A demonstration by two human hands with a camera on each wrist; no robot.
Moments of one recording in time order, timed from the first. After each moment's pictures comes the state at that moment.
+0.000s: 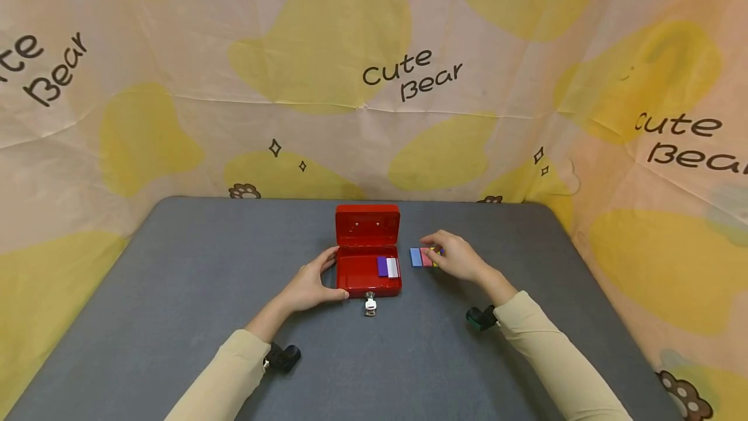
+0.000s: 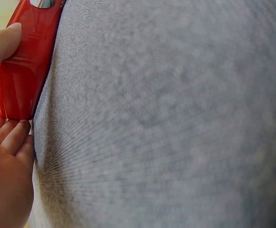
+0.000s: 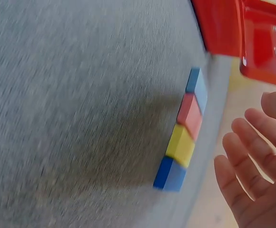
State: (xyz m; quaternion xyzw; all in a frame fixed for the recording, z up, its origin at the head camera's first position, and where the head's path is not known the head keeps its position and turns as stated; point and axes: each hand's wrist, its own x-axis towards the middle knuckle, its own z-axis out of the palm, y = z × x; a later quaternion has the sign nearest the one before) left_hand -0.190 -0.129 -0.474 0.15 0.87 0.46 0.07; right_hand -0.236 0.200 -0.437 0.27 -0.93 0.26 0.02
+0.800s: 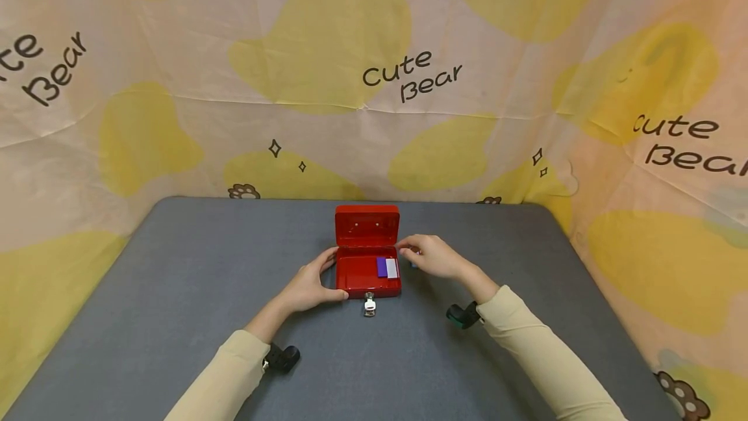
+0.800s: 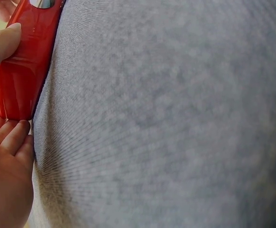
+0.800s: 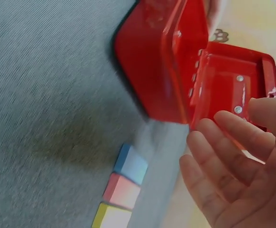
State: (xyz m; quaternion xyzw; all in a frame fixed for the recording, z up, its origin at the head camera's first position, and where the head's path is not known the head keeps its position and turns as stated) left_hand -0.190 -0.129 -0.474 0.15 0.87 0.46 0.08; right_hand -0.228 0.155 -0.408 0.29 -0.92 0.27 -0.07
